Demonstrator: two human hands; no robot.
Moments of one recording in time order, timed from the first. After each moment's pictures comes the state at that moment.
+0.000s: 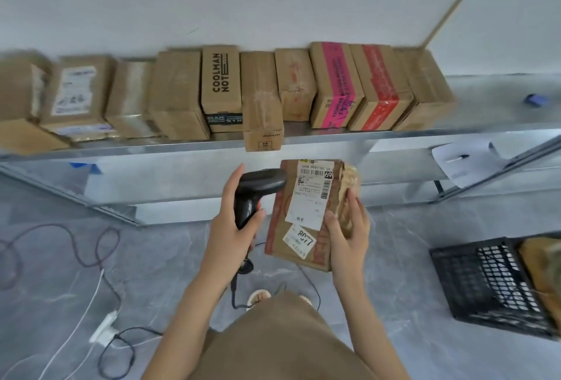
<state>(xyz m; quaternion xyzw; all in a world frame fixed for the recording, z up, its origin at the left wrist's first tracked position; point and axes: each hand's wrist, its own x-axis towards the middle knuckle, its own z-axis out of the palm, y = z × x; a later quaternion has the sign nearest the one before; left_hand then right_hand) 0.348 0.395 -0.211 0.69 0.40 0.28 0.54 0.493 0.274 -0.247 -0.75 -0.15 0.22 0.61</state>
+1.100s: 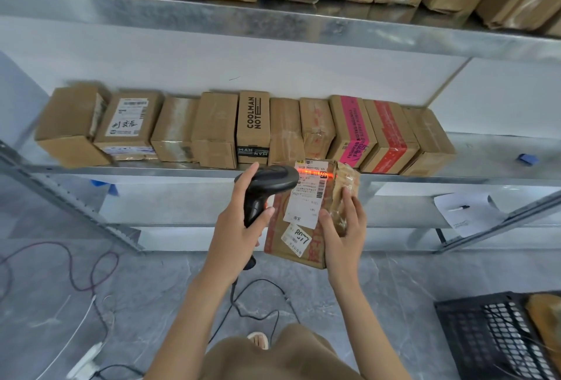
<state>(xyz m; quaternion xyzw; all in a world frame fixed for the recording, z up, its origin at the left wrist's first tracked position) 0.323 0.422 -0.159 0.73 0.35 0.34 0.48 0.475 0.328 -0.216 -0.76 -0.25 0.14 0.58</state>
